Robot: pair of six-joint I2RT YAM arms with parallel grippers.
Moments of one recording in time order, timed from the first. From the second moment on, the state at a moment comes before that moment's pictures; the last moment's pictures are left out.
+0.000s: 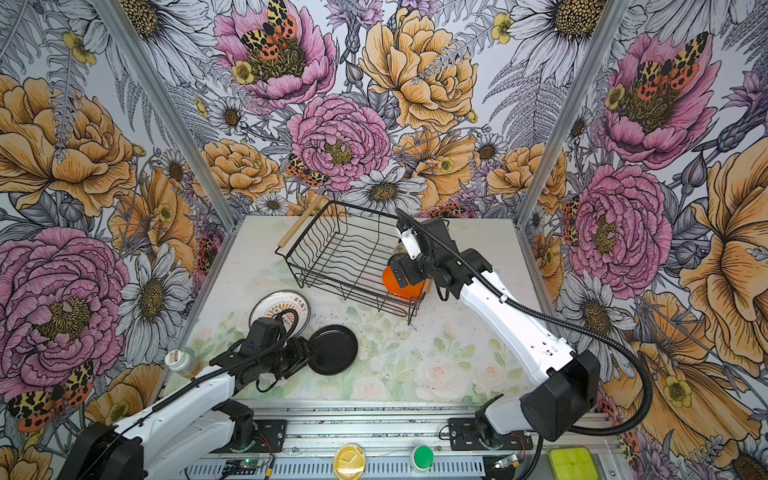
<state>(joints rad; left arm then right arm) -0.38 0.91 0.31 -0.34 0.31 -1.00 0.52 1.41 1.45 -0.81 0.02 -0.12</state>
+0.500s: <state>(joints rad) -0.32 0.80 0.41 -0.54 0.28 -0.99 0.52 1.73 1.78 -1.10 0.08 -0.30</state>
